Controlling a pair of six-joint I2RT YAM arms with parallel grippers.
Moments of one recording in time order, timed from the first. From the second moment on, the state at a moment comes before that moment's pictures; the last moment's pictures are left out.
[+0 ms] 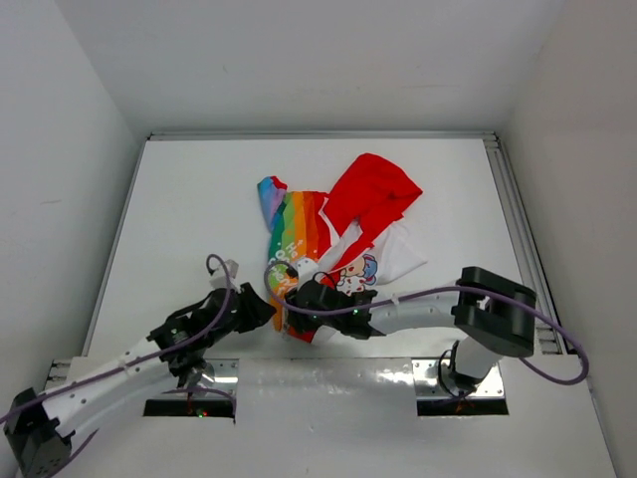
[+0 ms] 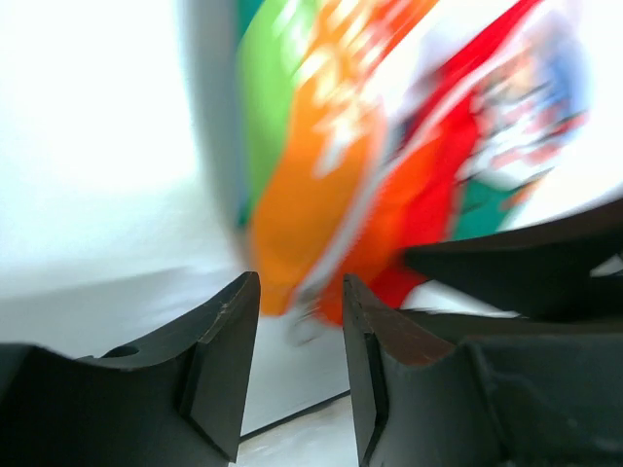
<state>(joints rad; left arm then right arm) -0.83 0.54 0.14 -0.32 -0.19 -1.00 1.23 1.61 0.71 0.15 0.23 0.61</state>
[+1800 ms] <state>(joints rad) -0.83 0.20 0.05 -0.07 -0.15 -1.18 0.94 1.59 0.57 0.63 -0.14 1.11</state>
